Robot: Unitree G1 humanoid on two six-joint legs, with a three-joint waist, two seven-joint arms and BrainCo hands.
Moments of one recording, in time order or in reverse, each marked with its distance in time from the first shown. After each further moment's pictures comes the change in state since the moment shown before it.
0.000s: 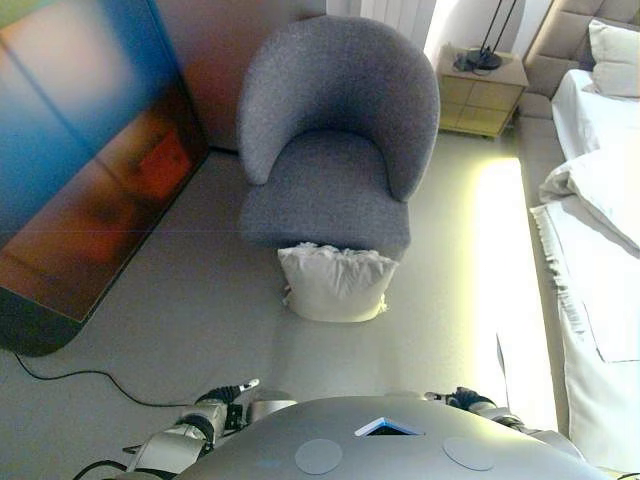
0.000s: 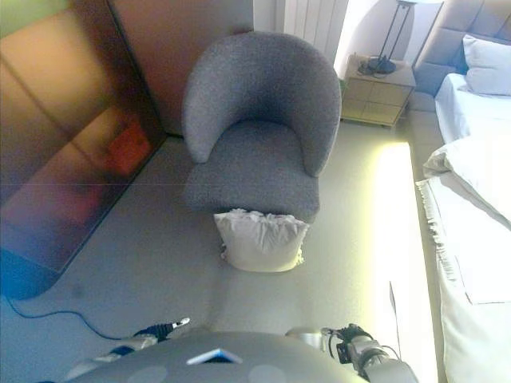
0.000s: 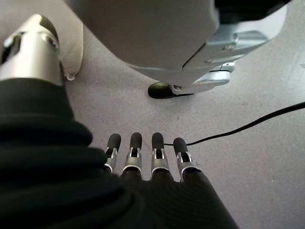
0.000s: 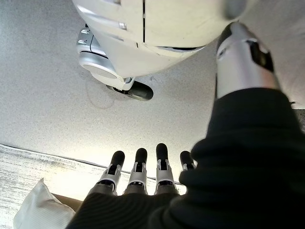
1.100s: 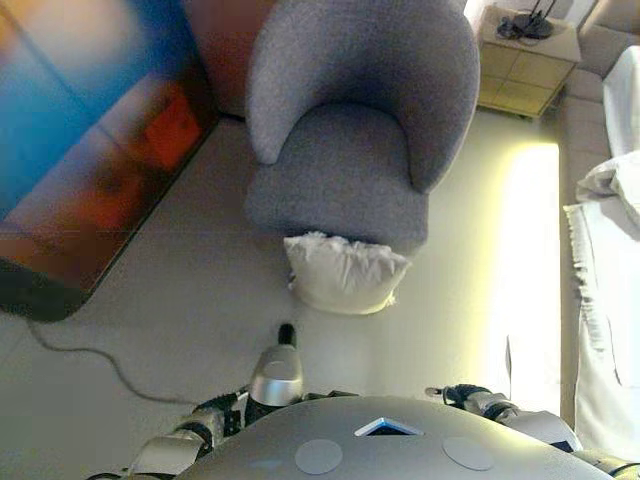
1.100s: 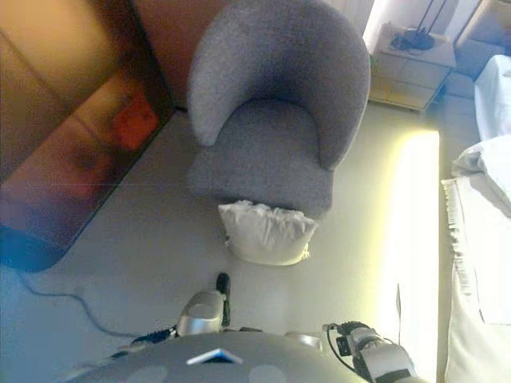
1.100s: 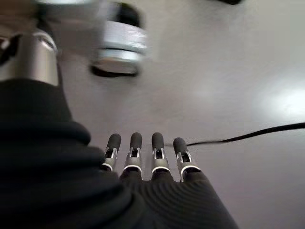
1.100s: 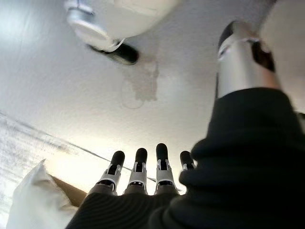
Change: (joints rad) left arm -0.050 0.039 0.090 0.028 -0.025 -0.014 -0.029; right arm -0.088 0.052 -0.023 0.078 -0.048 0.045 0.008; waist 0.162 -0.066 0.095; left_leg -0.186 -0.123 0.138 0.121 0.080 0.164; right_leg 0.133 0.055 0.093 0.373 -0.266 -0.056
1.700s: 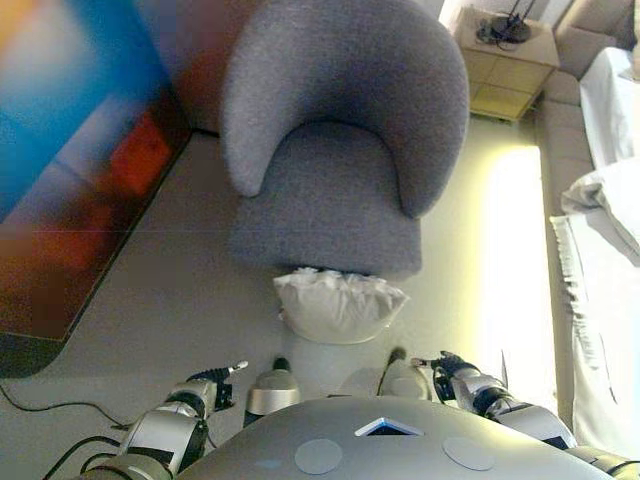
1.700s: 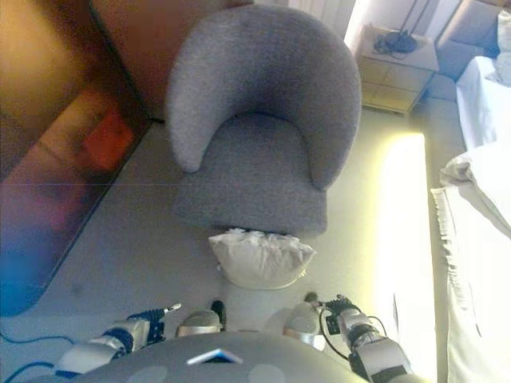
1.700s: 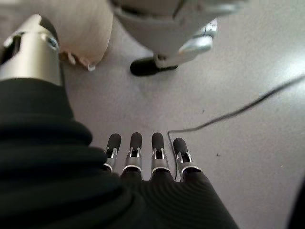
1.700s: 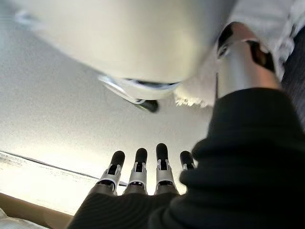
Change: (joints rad) left arm -0.045 0.014 -0.090 -0.006 -0.046 0.066 0.034; right arm -0.028 -0.014 0.021 -0.119 0.044 -0.049 -0.008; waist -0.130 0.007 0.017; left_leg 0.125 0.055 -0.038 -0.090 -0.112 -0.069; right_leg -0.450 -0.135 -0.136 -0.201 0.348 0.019
